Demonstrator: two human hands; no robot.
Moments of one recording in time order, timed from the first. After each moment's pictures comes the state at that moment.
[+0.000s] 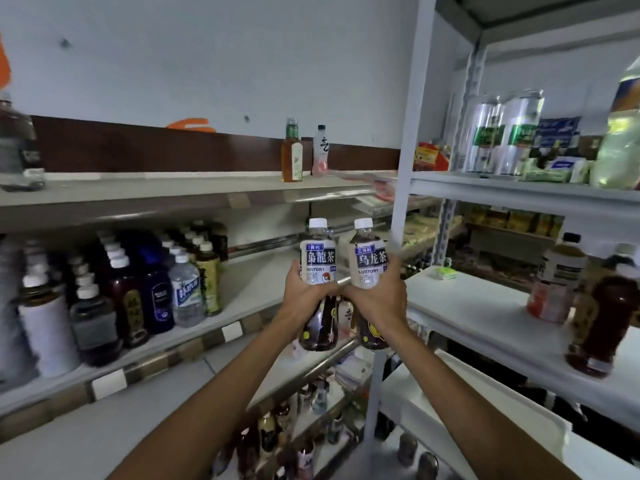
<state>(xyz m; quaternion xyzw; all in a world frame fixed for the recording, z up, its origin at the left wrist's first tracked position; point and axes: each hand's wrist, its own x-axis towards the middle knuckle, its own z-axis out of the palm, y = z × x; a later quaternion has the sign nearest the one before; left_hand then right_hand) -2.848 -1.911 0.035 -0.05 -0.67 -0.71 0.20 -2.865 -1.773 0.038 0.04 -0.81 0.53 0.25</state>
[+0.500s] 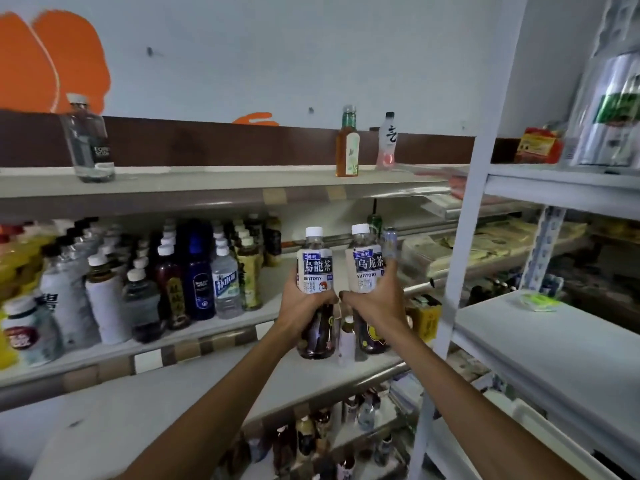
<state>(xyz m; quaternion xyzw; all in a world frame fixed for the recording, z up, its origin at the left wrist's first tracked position) -2.906 -1.935 0.007 0.09 -0.67 -0.68 0.28 -2.967 -1.800 0.020 0.19 -0.78 0.58 0.10</state>
